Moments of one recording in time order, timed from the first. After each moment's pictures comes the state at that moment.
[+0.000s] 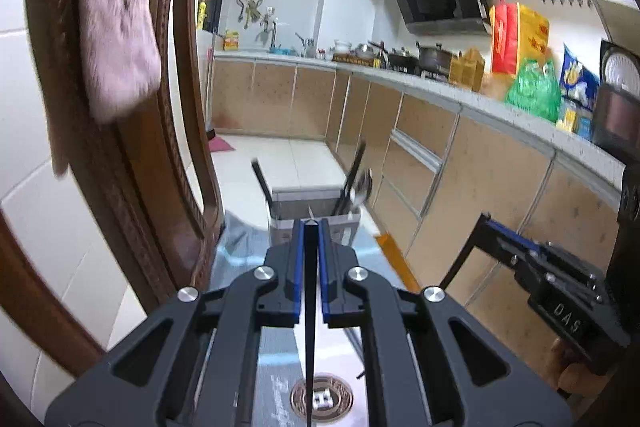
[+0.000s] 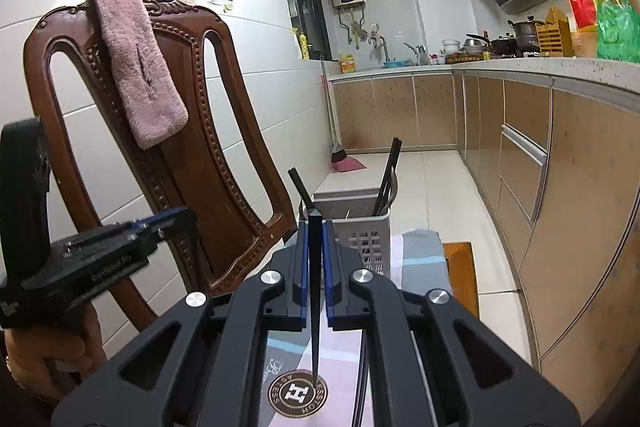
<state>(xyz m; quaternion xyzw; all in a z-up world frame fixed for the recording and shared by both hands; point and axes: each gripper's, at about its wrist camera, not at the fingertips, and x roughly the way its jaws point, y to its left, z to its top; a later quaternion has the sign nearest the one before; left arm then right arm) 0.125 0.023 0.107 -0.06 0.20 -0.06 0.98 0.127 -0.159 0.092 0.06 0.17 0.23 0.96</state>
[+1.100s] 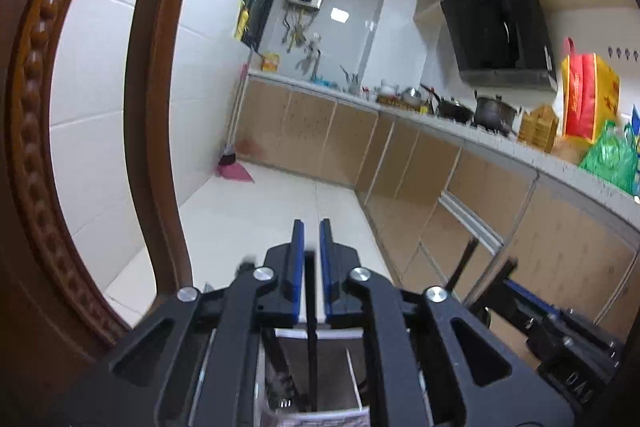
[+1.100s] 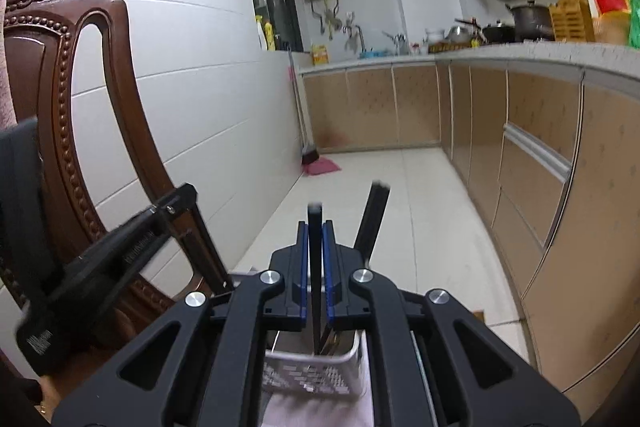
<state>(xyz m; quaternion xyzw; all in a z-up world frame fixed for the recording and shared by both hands) 0.355 0.033 0.042 -0.13 0.14 0.00 0.98 0.341 -0.126 0.055 0.07 0.20 0.19 0.96</state>
